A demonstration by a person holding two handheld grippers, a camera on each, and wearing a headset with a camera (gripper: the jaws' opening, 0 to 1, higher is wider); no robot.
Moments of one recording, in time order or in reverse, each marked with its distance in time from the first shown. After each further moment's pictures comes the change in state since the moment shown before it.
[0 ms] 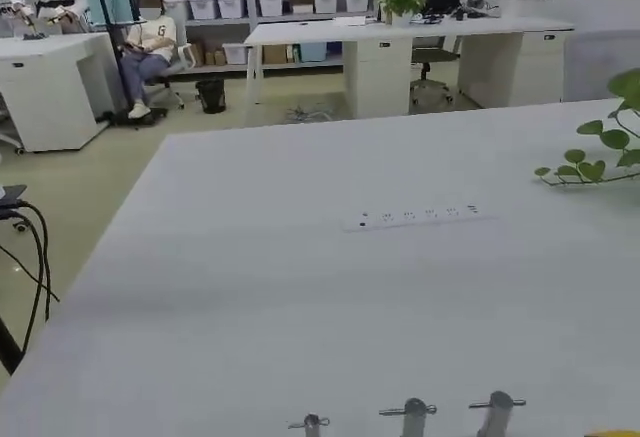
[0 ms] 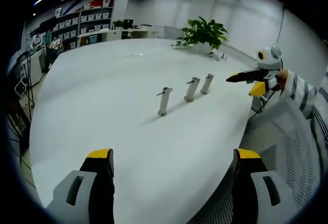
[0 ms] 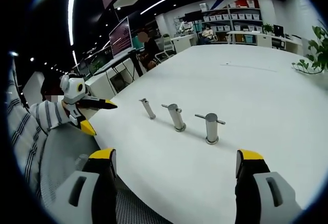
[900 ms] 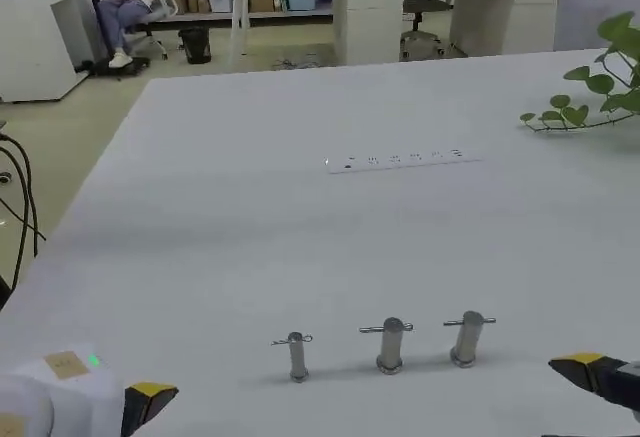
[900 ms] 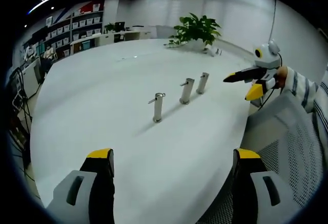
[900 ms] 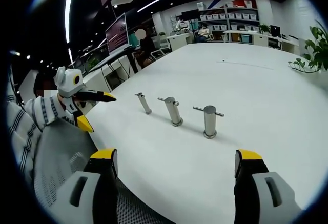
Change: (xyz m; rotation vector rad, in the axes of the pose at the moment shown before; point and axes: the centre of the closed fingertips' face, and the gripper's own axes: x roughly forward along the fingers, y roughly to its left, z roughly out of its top) left arm 0.012 -0.005 0.016 0.073 0.004 -0.014; right arm 0.003 0.001 -0.008 -0.006 0.013 -0.044
